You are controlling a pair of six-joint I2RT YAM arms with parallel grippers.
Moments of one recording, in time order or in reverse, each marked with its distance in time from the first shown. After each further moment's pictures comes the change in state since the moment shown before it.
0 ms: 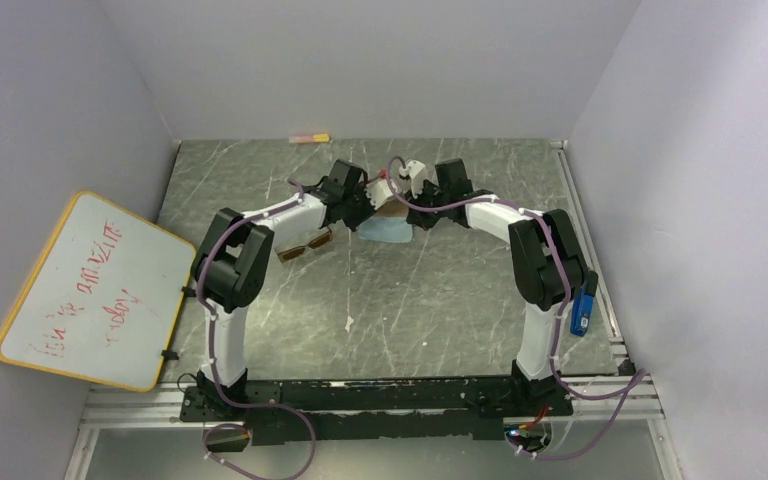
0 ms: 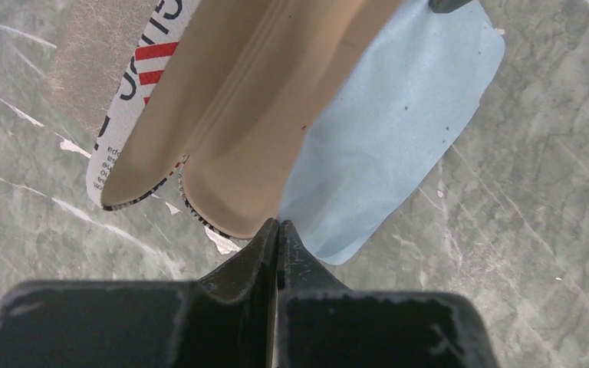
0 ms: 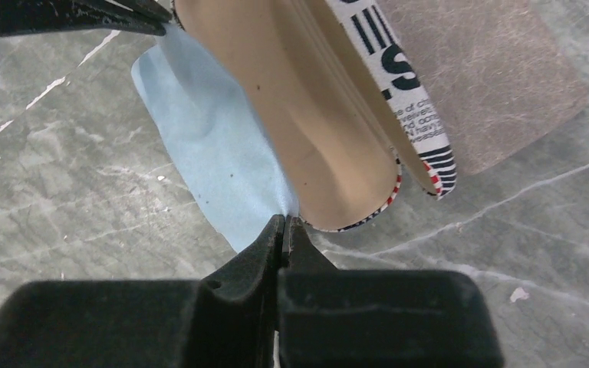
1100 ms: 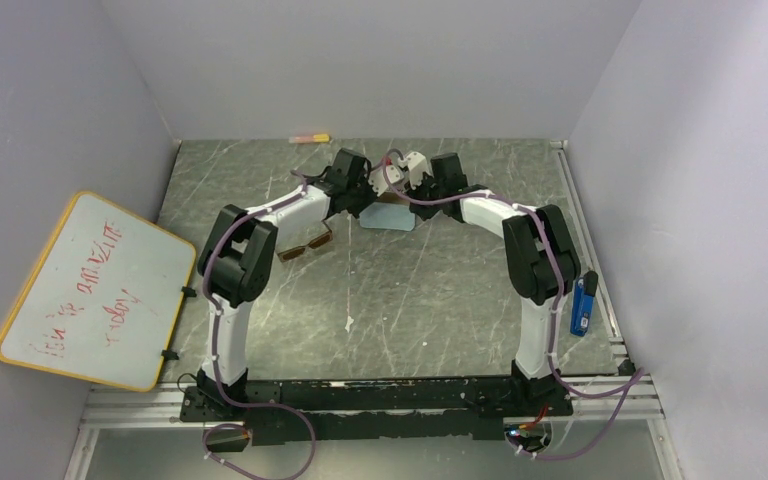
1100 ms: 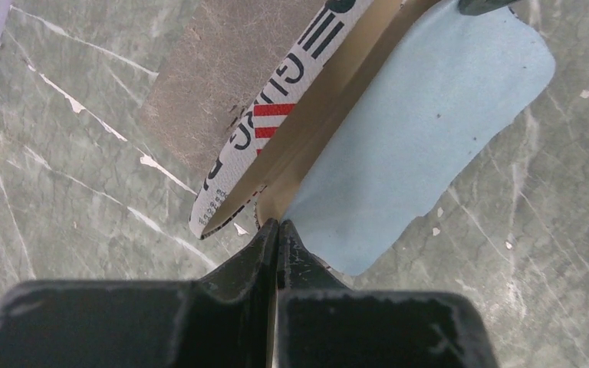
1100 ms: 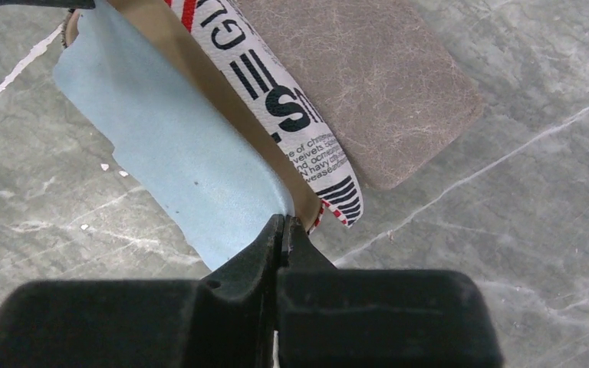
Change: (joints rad) left arm 0.005 0.062 0.124 0.000 -0.087 -0.008; right arm 0.016 0.056 0.078 0.034 0.161 0.039
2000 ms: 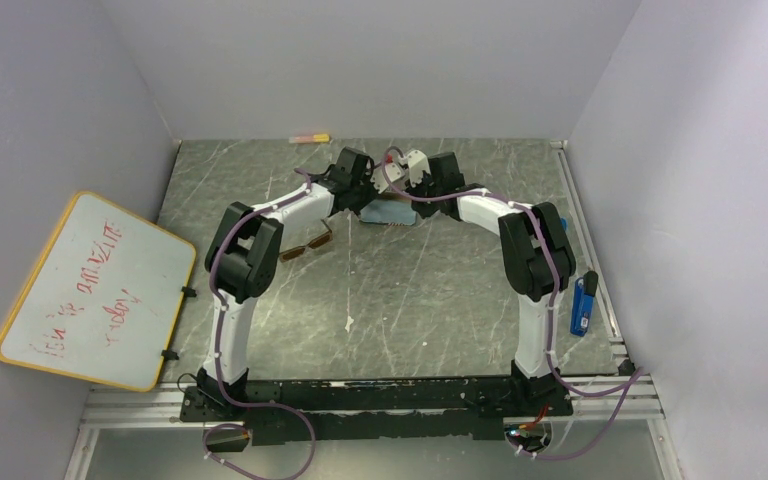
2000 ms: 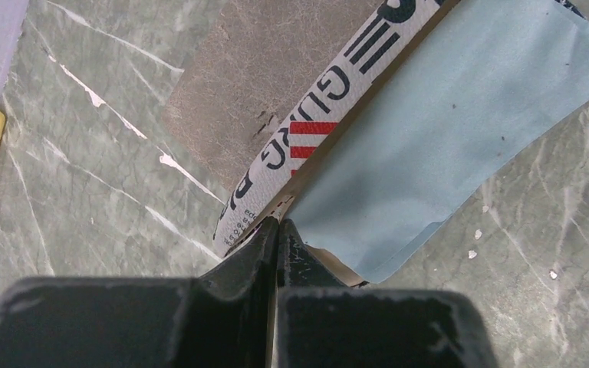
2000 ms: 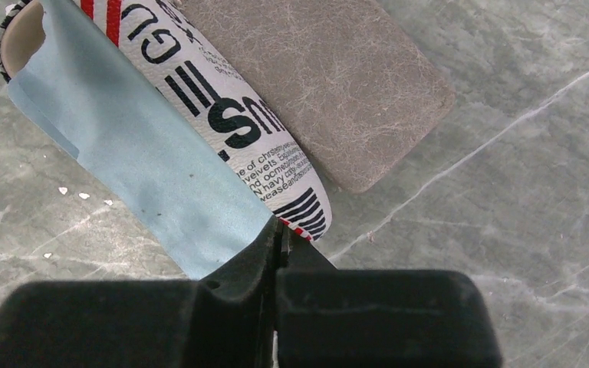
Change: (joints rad) left arm -0.001 0.060 0.060 -0.003 -0.069 0.005; right arm 0.006 0.039 0.036 0.000 0.085 0.038
